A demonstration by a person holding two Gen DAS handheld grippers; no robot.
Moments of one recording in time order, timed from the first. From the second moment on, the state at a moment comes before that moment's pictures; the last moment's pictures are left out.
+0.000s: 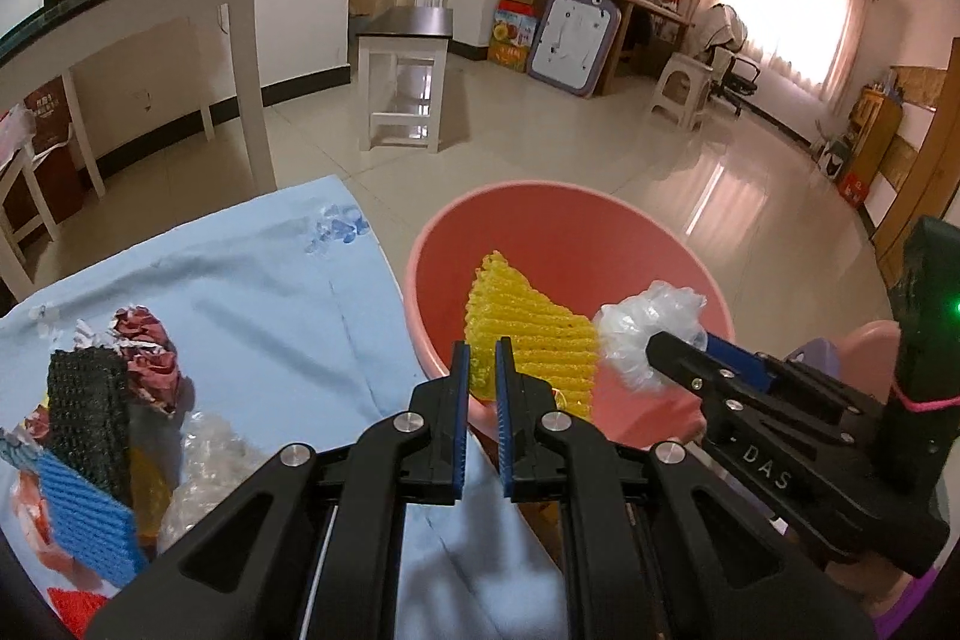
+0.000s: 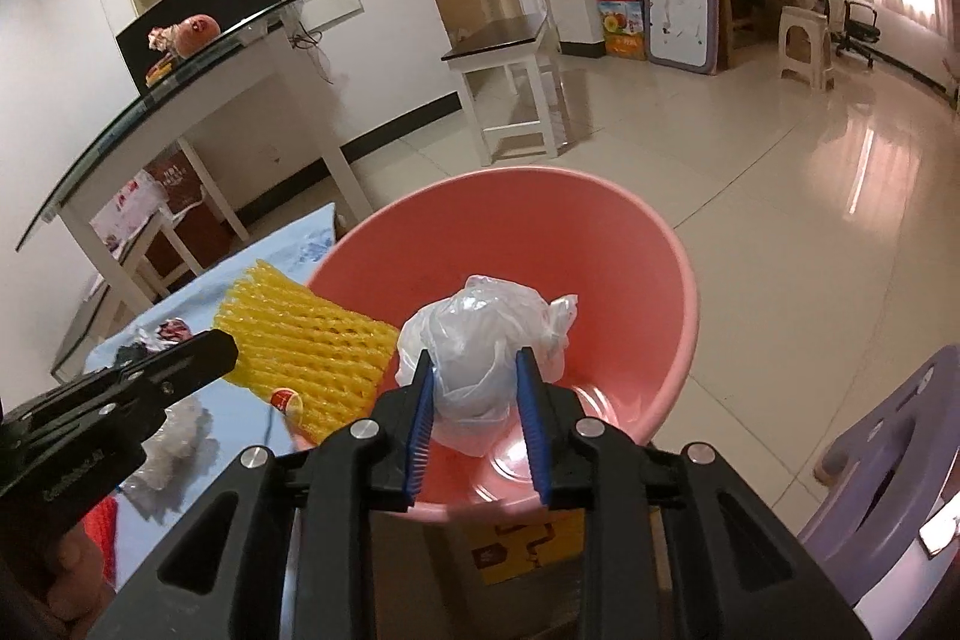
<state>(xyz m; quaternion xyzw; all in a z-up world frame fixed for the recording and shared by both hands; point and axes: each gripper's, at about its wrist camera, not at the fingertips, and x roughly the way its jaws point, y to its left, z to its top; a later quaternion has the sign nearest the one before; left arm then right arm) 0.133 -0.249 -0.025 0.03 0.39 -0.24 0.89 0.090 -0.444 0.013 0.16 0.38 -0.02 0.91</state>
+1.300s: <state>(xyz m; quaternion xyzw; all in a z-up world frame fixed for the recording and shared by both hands) 0.104 -0.241 0.001 0.00 0.36 -0.24 0.90 0.056 -0.425 0.036 0.15 0.36 0.00 0.92</state>
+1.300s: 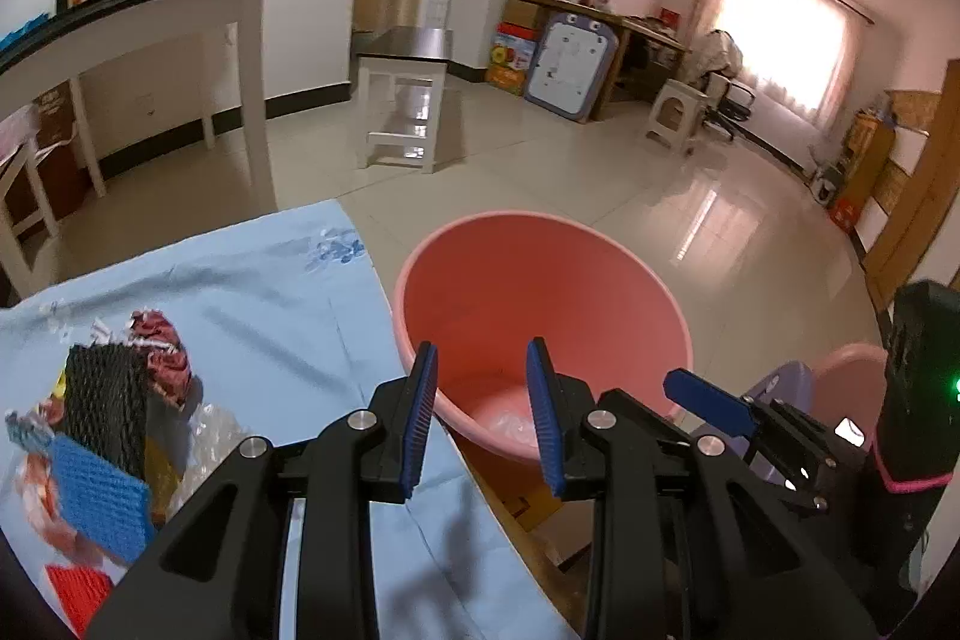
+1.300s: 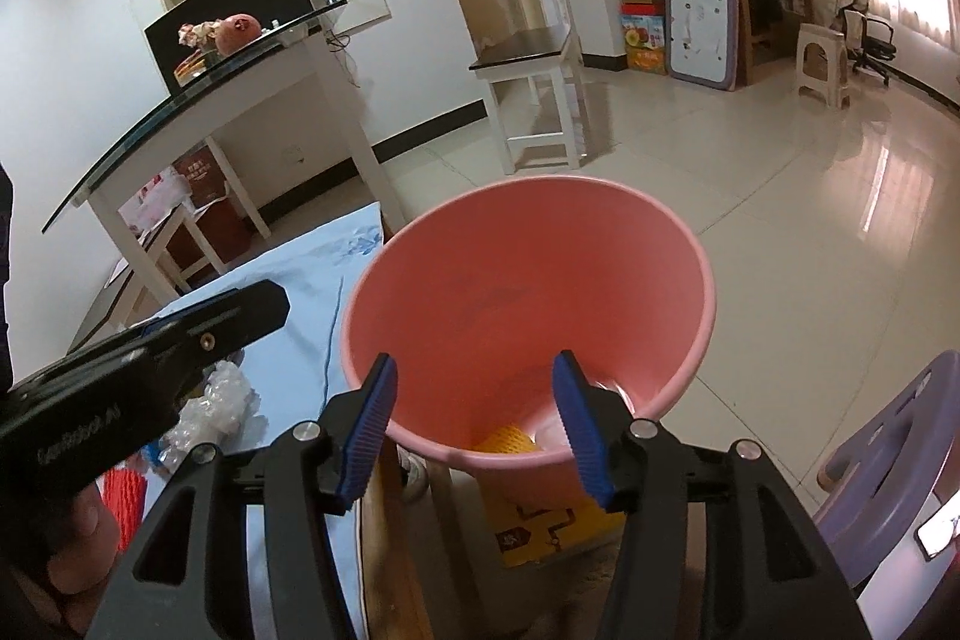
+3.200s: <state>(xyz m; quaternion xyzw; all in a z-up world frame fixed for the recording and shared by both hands) -0.049 0.026 0.014 -0.04 0.38 -0.04 0.92 0.000 -0.254 0.066 0.07 0.36 0.18 0.91</state>
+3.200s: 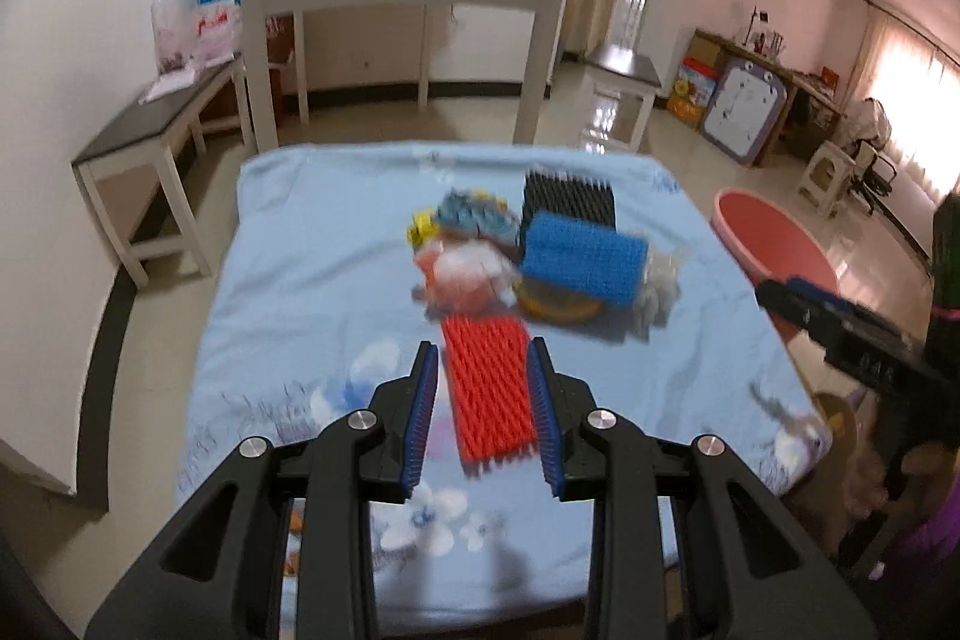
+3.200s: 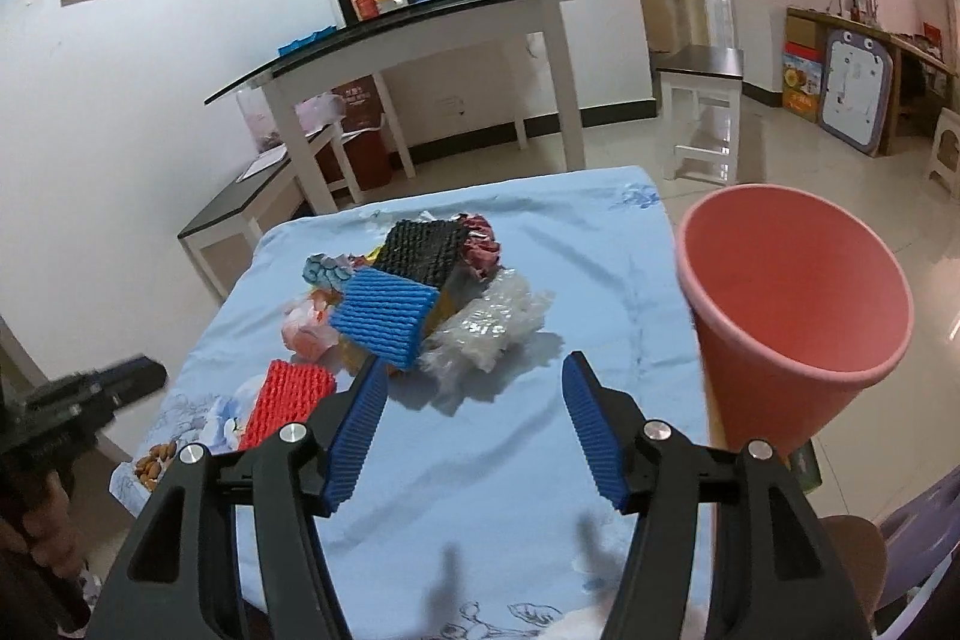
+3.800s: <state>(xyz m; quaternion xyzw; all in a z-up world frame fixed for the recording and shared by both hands) 0.008 0.031 -0.049 -0.08 0.45 -0.04 0.89 0.024 -0.212 0.049 0.02 0.37 0.23 0.90</state>
